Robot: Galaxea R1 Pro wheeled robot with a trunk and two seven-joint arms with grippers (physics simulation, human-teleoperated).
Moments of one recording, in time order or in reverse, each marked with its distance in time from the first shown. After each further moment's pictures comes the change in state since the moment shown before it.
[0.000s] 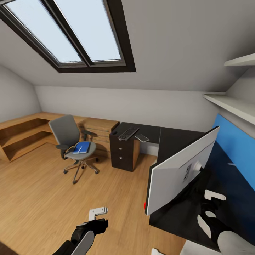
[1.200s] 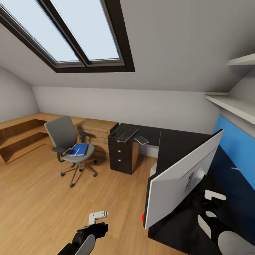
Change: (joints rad) left arm 0.000 -0.009 -0.017 0.064 0.001 -0.037 0.000; right arm 0.000 -0.002 0.000 0.000 0.001 0.000 0.000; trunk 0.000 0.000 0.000
